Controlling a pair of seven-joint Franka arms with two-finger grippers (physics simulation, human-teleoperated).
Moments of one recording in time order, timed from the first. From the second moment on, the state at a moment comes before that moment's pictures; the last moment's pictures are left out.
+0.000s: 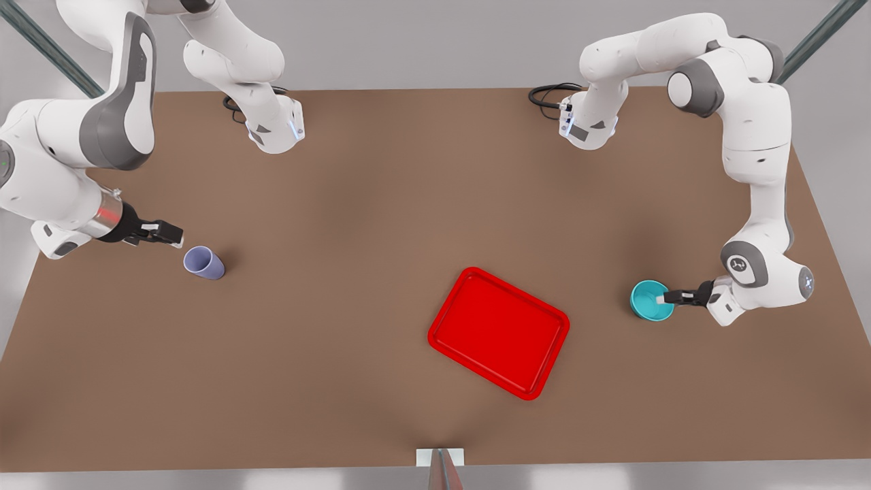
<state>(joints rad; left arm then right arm) 0.26 0.68 0.06 -1.68 -0.44 2.06 0.60 -0.05 0.10 0.00 -1.54 0.03 1.55 0.04</state>
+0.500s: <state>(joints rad) 0.25 0.70 0.06 -1.68 -0.44 2.09 0.56 -0.05 0.10 0.00 -1.54 0.03 1.55 0.04</state>
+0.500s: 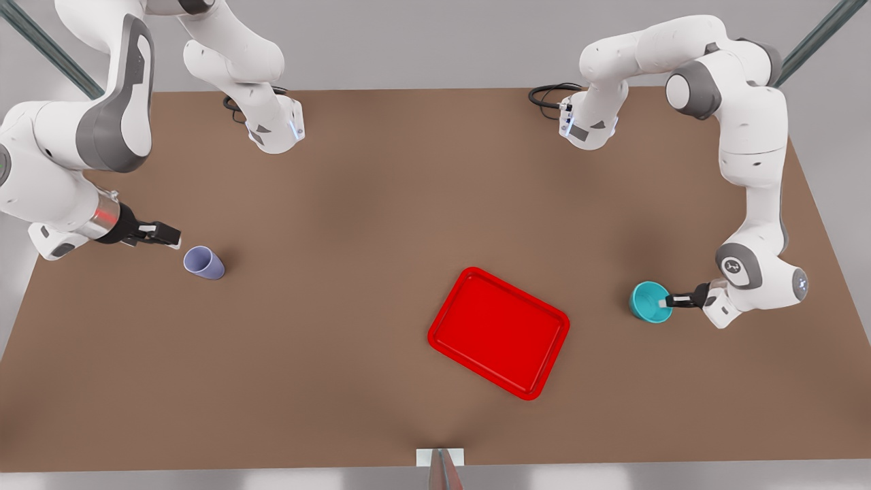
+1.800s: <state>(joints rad) -0.34 0.24 0.14 -1.37 -0.07 1.43 0.01 -0.05 0.20 0.01 -1.50 0.01 1.55 0.04</state>
